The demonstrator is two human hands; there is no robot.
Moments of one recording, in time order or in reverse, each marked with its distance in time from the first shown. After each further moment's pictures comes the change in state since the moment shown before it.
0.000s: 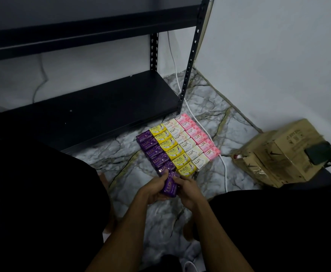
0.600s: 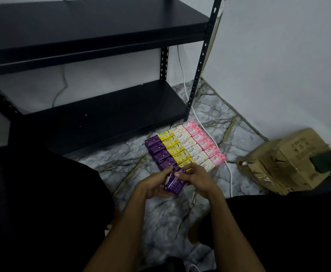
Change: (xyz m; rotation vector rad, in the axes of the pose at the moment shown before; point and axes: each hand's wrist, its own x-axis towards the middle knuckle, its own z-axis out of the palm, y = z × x) left_hand -0.038 0.021 -0.023 -0.018 -0.071 0.063; right_hand -0.029 -0.057 0.010 -0.624 -0.151 -0.281
